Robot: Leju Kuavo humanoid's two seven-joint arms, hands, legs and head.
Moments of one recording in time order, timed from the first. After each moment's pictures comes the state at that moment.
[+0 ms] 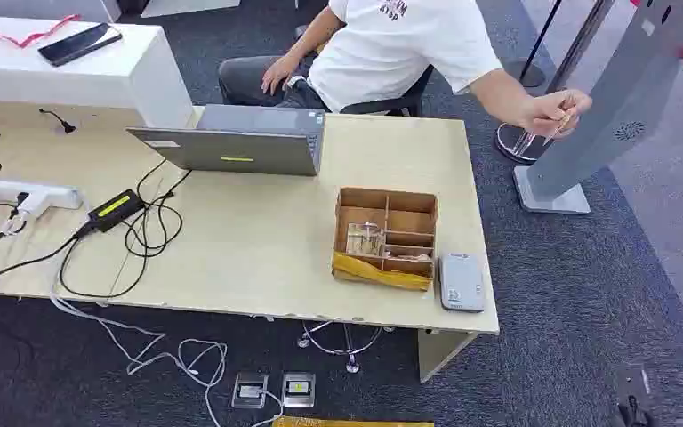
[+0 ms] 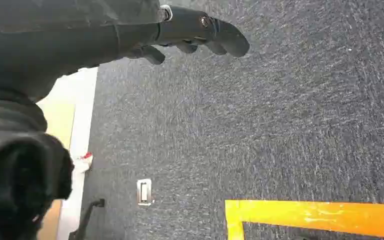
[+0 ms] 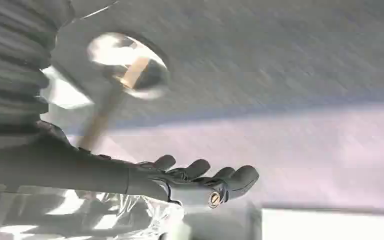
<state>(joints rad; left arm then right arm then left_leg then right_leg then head) -0.15 -0.07 1.22 -0.08 -1.57 0.42 -0.05 -0.48 -0.32 -1.26 -0.13 1.53 -0.58 -0.09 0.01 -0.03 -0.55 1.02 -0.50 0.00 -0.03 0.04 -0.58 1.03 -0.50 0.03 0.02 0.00</state>
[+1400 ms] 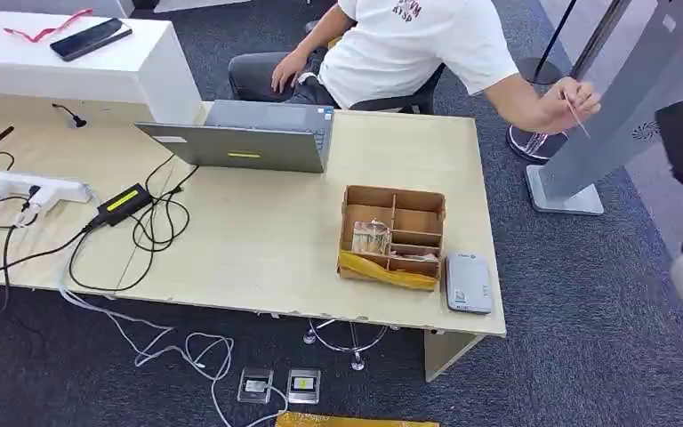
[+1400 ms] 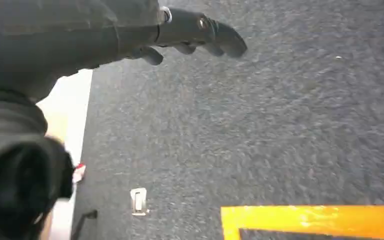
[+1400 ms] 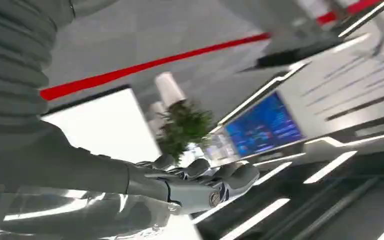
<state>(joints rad) -0.15 -0.08 1.17 -0.10 -1.57 0.44 -0.09 -0.74 -0.63 0.29 -1.31 0.78 -0.30 0.58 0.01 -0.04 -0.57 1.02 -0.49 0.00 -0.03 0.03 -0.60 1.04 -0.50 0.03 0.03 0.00</state>
